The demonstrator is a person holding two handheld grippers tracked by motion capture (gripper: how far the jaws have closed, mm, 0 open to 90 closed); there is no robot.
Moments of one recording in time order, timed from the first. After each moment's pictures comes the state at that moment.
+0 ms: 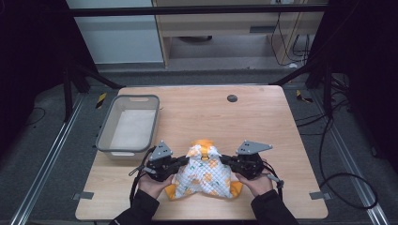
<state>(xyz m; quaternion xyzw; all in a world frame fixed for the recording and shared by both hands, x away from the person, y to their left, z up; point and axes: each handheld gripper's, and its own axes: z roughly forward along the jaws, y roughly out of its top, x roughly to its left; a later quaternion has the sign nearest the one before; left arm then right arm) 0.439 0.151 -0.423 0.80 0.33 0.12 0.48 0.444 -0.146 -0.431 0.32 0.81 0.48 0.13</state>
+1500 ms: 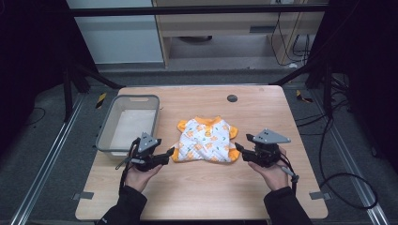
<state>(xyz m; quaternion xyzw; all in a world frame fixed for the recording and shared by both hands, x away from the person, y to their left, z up) 0.467 0.194 -0.438 0.78 0.39 0.23 0.43 0.462 -0.187 -0.415 0.38 0.76 0.46 0.25</state>
